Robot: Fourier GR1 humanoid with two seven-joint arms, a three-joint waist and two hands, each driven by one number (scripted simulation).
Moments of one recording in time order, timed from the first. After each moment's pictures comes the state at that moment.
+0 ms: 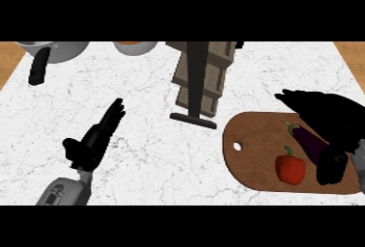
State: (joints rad) left arm -0.15 0.24 -0.21 -1.31 0.19 0.02 -0.13; right arm -0.50 -0.77 0.41 -1.84 0.28 0.76 0.80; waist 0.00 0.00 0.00
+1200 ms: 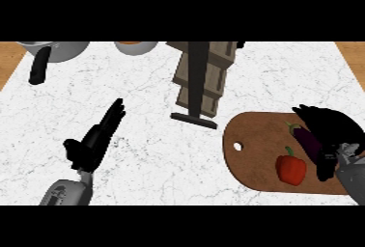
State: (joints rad) left arm -0.13 0.18 -0.15 -1.34 0.10 -0.03 -0.10; right arm -0.31 -0.65 0.33 -1.54 0.76 0.66 0.52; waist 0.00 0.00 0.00
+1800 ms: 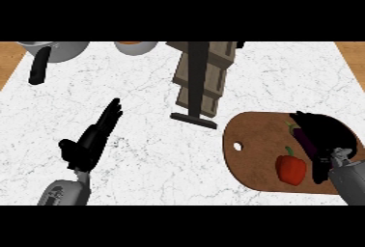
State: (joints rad) left arm -0.12 0.17 -0.09 -1.34 0.07 -0.07 -0.10; right arm -0.26 -0.56 0.27 -1.45 0.91 0.62 0.39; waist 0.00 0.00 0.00
